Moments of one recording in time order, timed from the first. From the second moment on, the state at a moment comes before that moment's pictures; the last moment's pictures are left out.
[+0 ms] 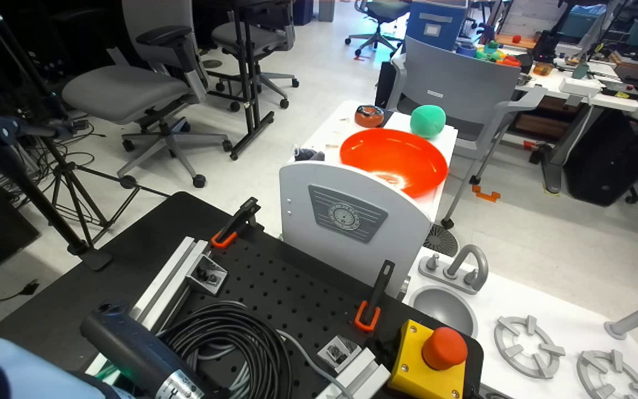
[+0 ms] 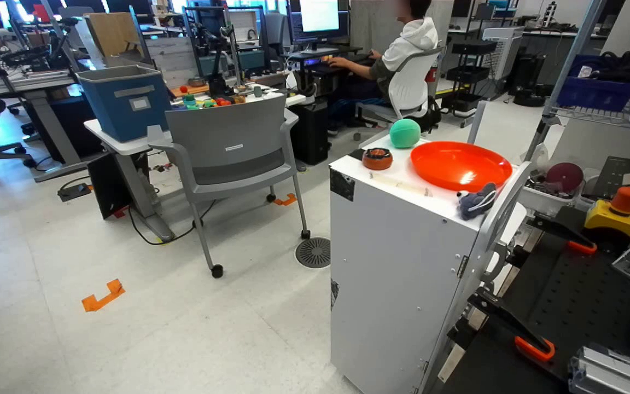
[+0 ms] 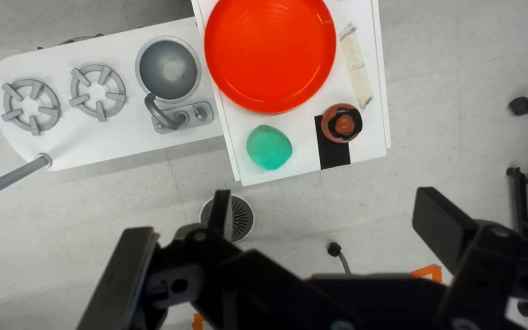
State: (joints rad) arm -0.08 0.15 -0.07 -1.47 0.06 1.59 -0.05
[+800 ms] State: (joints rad) arm -0.08 0.19 -0.09 -1.51 0.00 1.73 0.06
